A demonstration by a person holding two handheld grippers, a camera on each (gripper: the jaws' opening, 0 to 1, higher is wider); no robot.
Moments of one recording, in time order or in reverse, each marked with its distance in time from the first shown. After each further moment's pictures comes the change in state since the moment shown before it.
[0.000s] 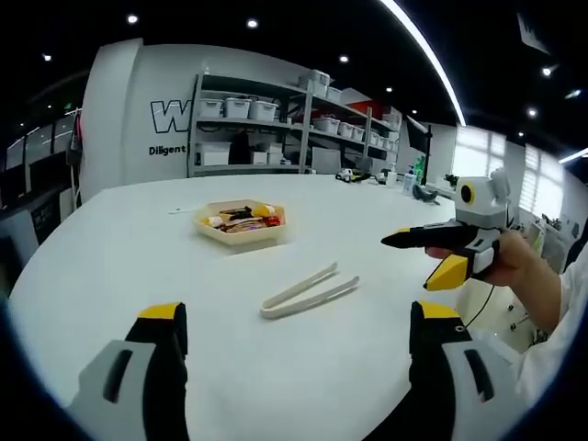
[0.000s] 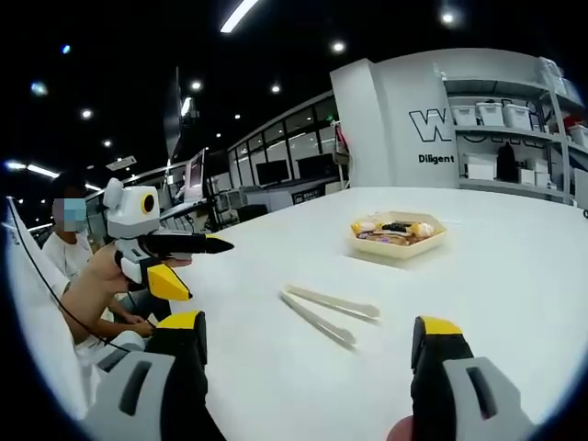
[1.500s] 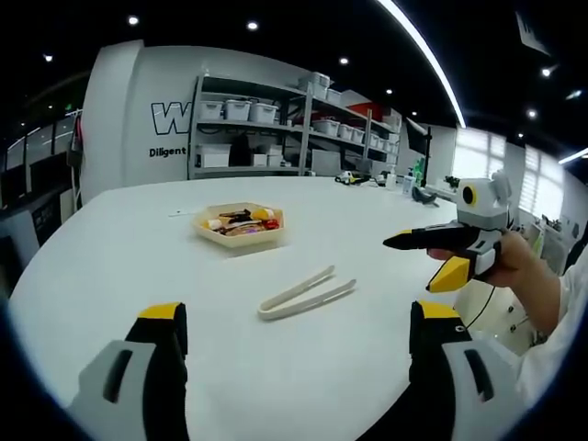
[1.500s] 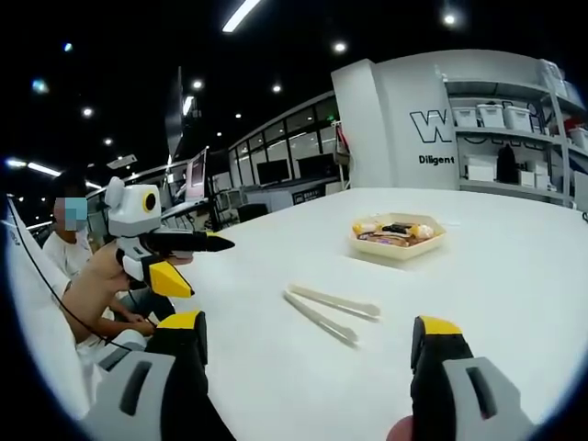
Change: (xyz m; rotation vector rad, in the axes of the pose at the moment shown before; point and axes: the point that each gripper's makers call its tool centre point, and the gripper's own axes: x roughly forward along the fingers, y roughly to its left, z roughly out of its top) left arm -0.004 -0.004 0.004 0.000 -0.010 0.002; right arm -0.007 0.003 0.002 -0.007 0.003 -0.002
